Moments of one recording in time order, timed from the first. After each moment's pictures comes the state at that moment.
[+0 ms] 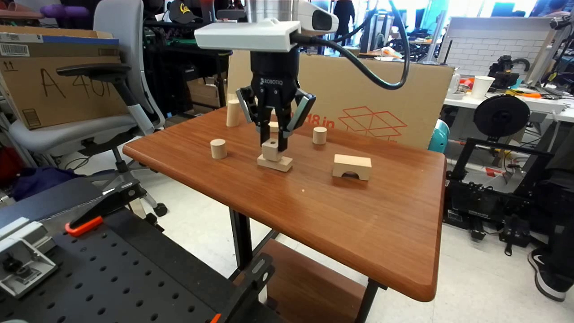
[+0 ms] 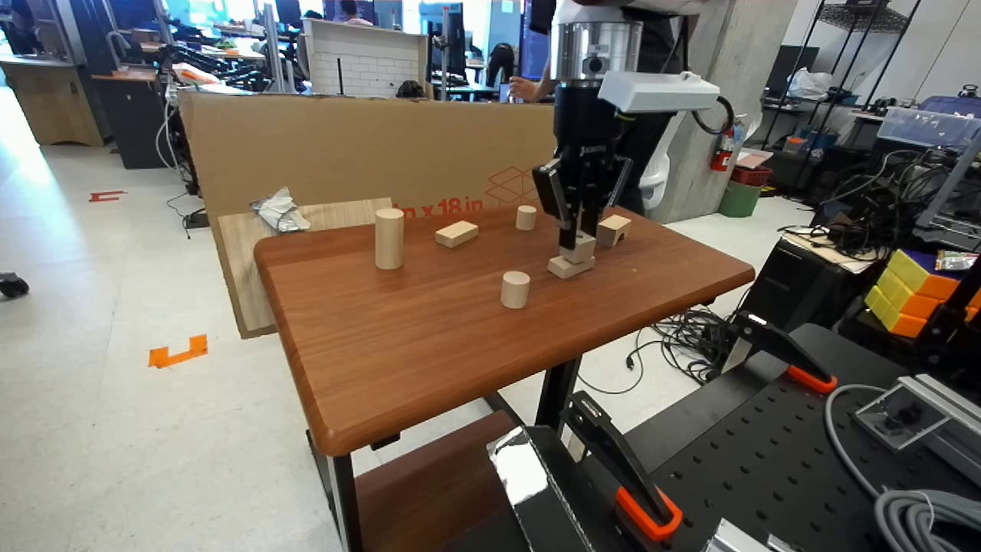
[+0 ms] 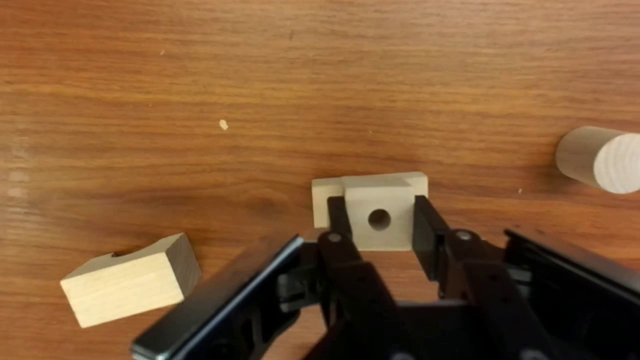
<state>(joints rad) 0.02 0.41 -0.01 -2.16 -0.10 2.47 0.00</state>
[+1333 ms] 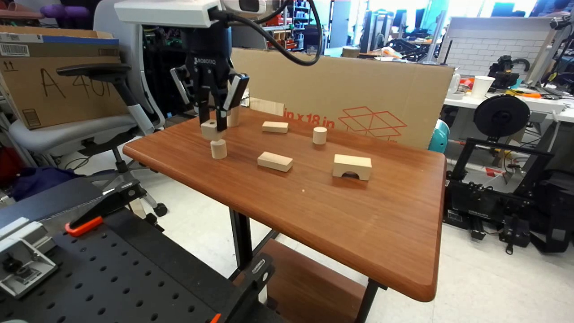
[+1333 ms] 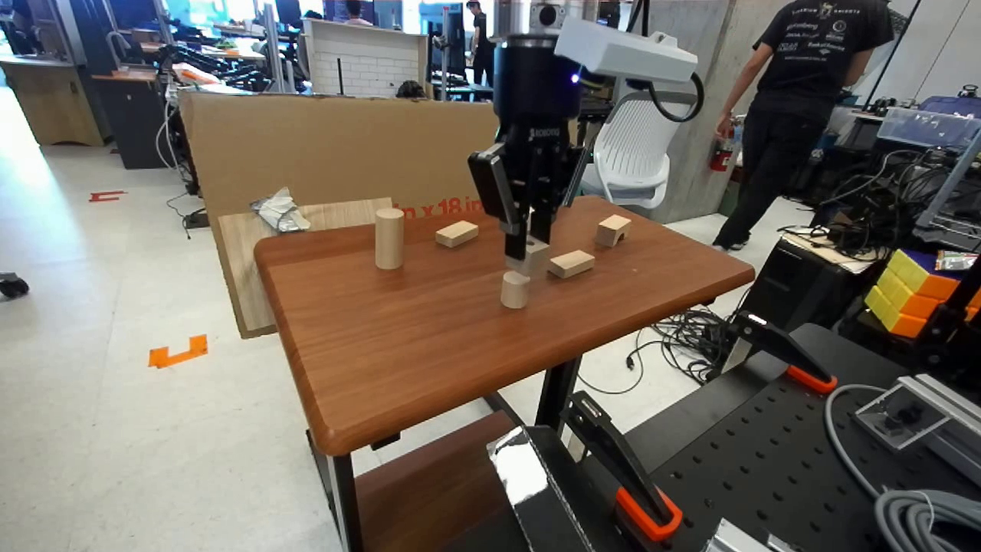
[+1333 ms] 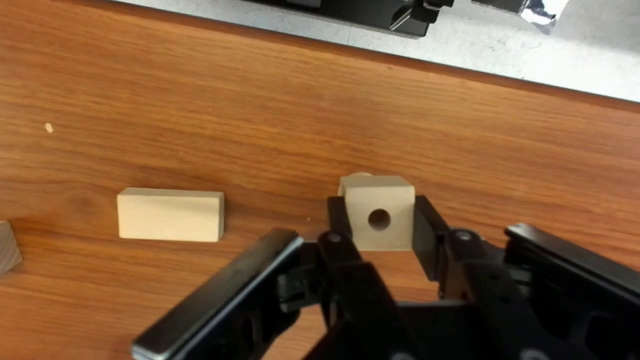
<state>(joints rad) 0.11 0.29 0.09 -2.28 -0.05 2.47 0.00</state>
